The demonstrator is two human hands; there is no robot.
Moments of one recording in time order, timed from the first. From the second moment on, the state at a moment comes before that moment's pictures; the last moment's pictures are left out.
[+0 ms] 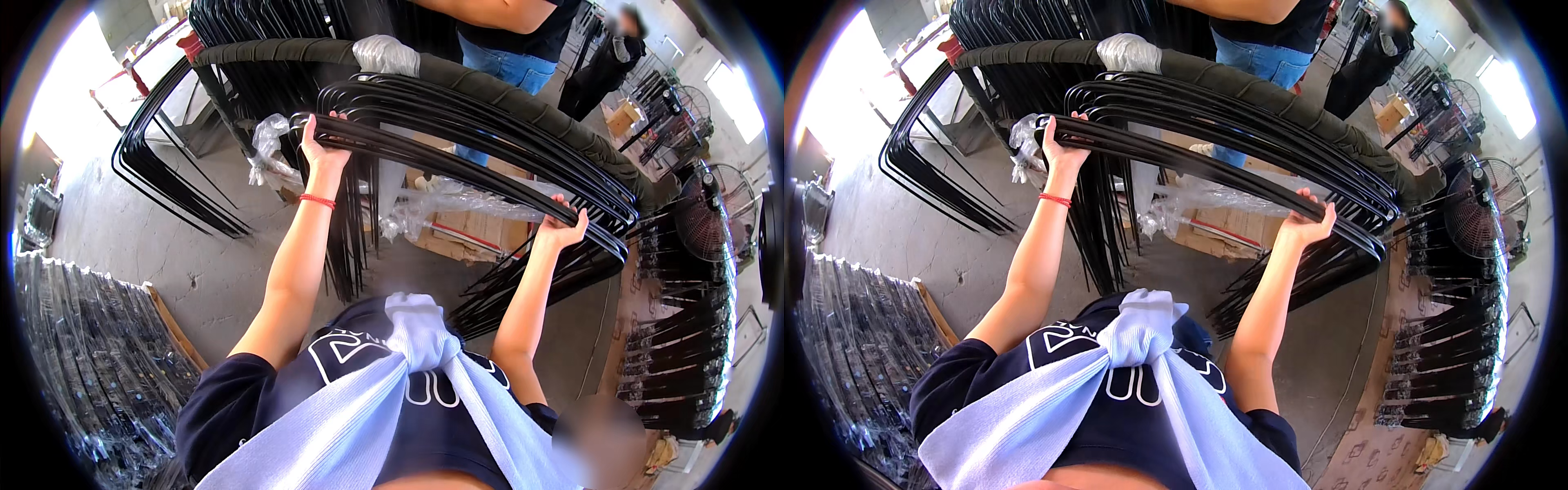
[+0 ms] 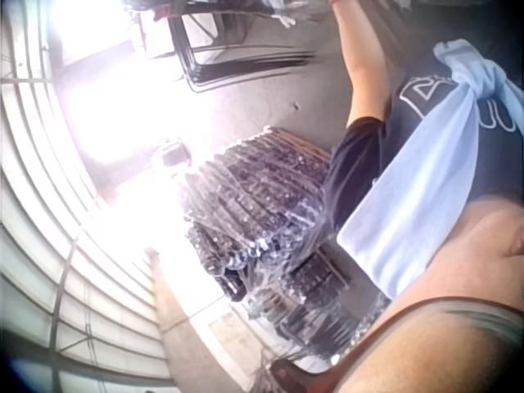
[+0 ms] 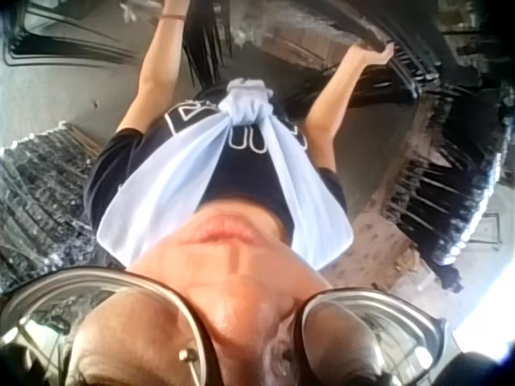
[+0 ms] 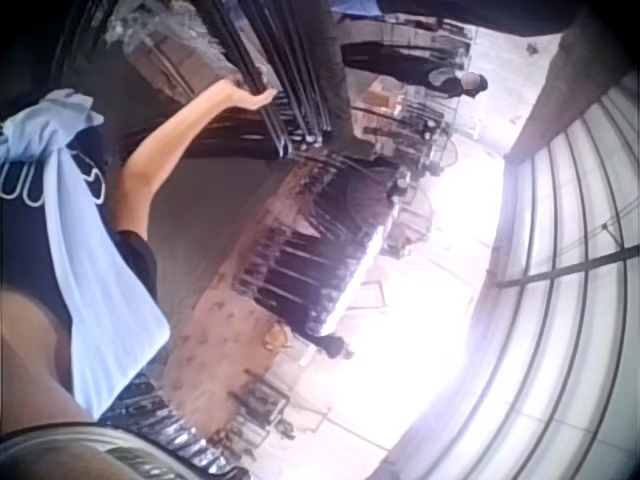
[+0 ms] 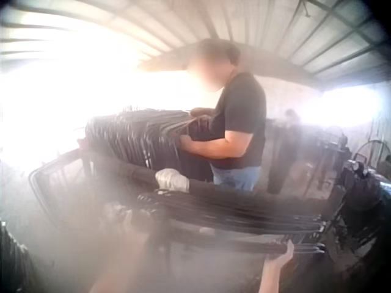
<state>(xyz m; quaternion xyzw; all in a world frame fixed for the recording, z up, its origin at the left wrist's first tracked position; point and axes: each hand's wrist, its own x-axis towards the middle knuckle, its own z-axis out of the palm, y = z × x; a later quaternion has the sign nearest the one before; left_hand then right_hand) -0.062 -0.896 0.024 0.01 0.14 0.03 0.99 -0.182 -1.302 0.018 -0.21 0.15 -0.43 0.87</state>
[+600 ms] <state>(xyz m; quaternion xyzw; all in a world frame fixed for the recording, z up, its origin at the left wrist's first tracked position) -0.201 -0.845 0.034 0.01 -0.02 -0.02 1.00 -0.338 -1.256 0.044 -0.12 0.11 -0.43 0.89</state>
